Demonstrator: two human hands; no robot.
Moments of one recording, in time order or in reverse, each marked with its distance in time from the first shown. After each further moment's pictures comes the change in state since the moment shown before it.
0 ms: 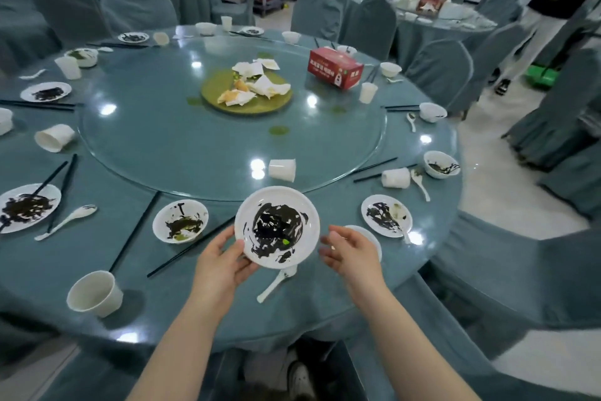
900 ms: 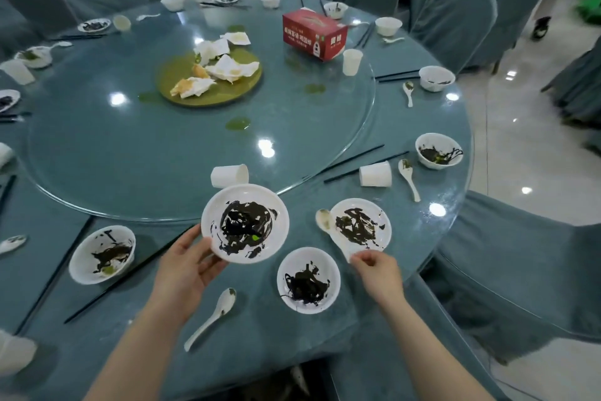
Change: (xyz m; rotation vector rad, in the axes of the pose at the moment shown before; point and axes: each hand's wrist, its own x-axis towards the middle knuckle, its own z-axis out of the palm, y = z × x) left_hand 0.083 -0.022 0.111 0.077 0.167 -0.058; right_hand 0.170 0.030 -0.168 -0.660 0.107 0.047
